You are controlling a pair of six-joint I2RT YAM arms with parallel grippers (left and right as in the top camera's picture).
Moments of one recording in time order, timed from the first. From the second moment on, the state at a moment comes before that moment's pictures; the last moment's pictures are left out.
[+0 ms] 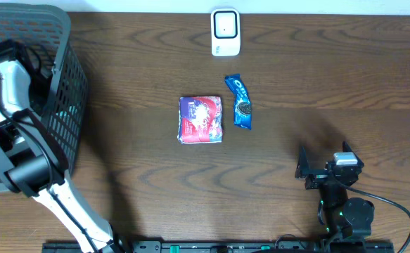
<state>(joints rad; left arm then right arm) 0.48 2.19 1.82 -1.14 0.18 -0.35 0.03 0.02 0.02 -0.10 -0.02 -0.02</state>
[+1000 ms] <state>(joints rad) -0.26 1.47 1.81 -1.06 0.17 -0.52 0.03 0.02 0.02 -0.10 -0.03 -0.02</state>
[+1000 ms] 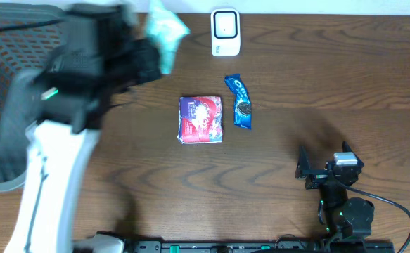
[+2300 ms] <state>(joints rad) -0.22 1.59 1.79 -0.90 -0.06 -0.71 0.03 0.02 0.02 -0.10 -0.03 -0.02</state>
